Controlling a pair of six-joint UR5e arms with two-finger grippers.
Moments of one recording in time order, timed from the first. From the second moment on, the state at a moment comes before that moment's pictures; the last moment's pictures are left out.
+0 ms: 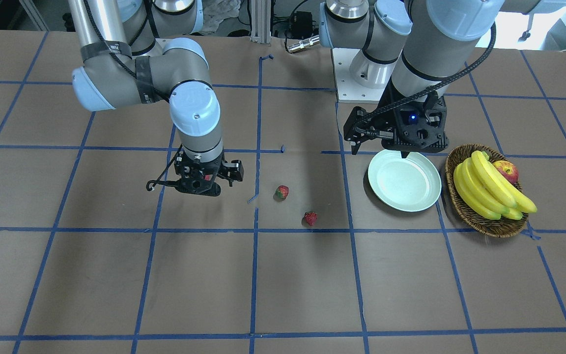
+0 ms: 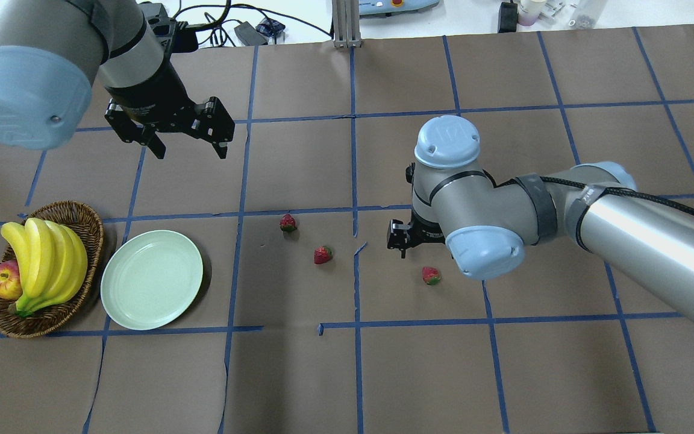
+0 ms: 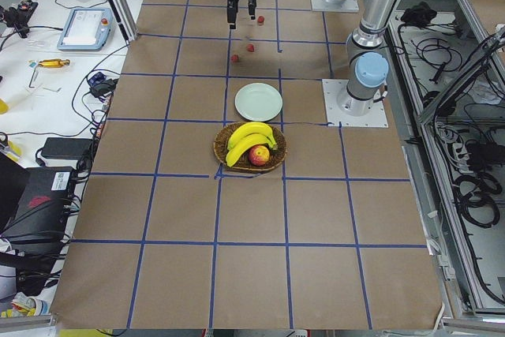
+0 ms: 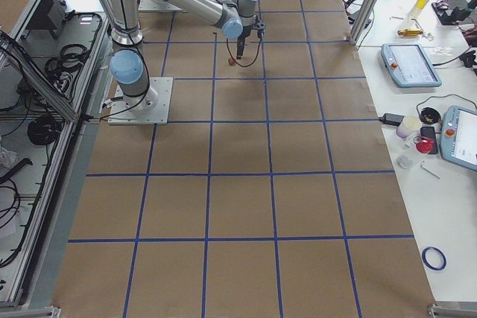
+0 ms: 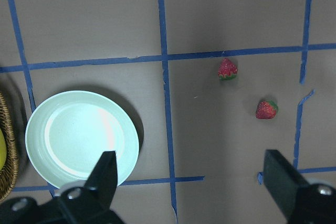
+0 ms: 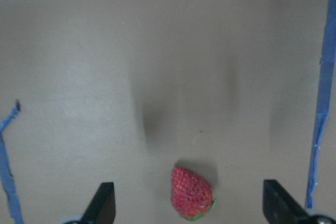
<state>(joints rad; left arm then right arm) -1.60 -1.64 -1.60 -1.48 1.56 0.02 1.79 -1.33 2.06 -2.18 -1.58 0.27</state>
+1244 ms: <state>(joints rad) -1.60 -1.64 -1.61 -1.47 1.56 0.02 1.81 -1.27 1.98 -2.26 -1.49 0.35</state>
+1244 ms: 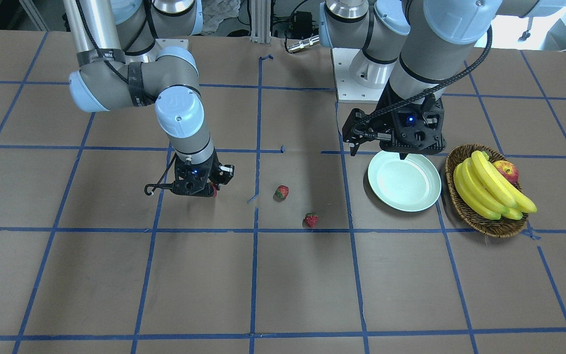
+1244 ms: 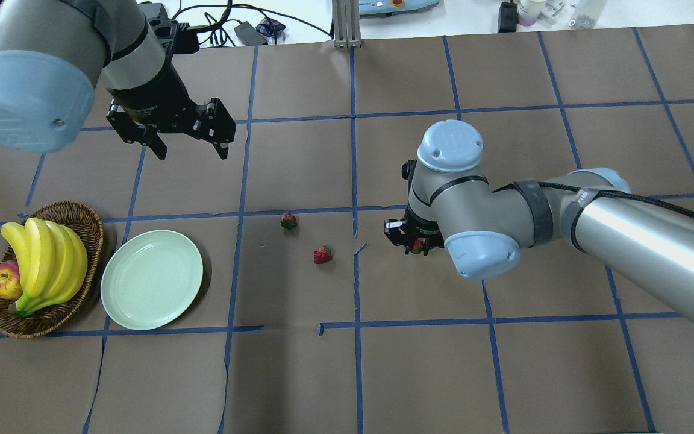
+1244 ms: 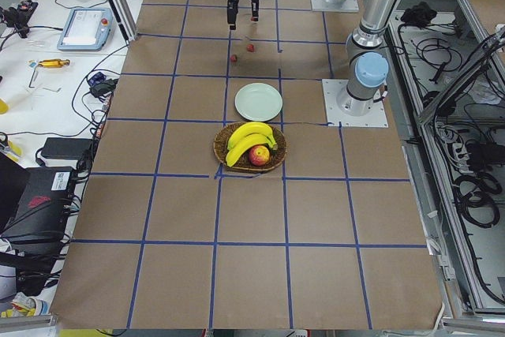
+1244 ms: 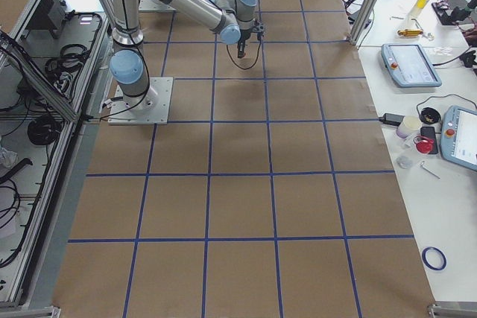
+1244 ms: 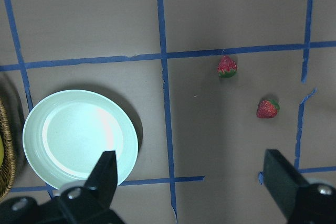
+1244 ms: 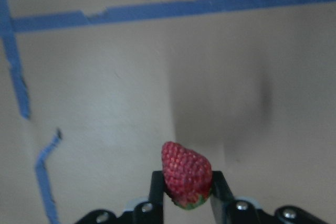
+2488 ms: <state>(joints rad) -1.60 -1.64 -1.60 -1.47 1.56 0.02 1.93 -1.18 1.78 -2.23 -1.53 0.49</state>
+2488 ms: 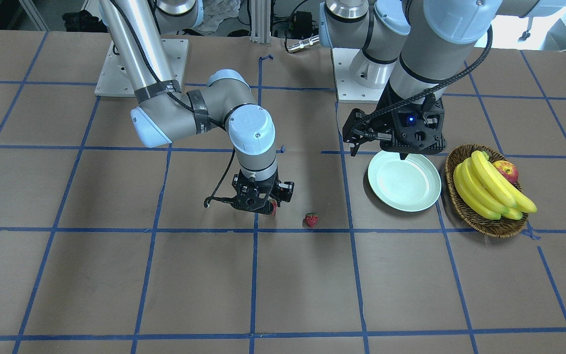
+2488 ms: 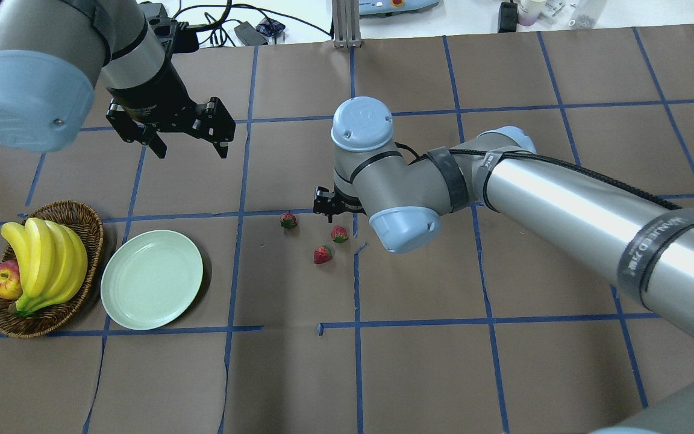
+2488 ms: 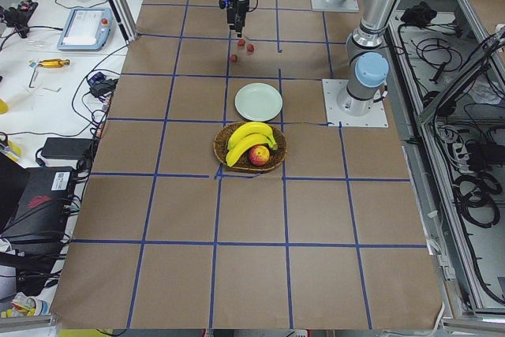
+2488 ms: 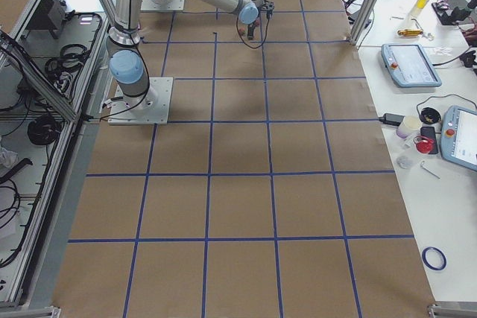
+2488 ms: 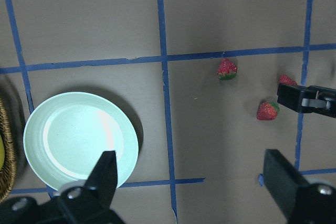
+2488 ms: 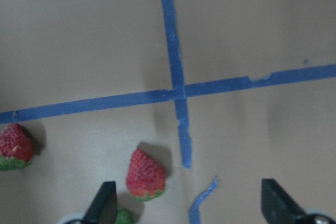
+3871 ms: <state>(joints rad) -1.60 -1.64 -1.61 -1.47 1.56 0.02 1.48 -1.53 1.47 -1.50 -1.62 -0.09</state>
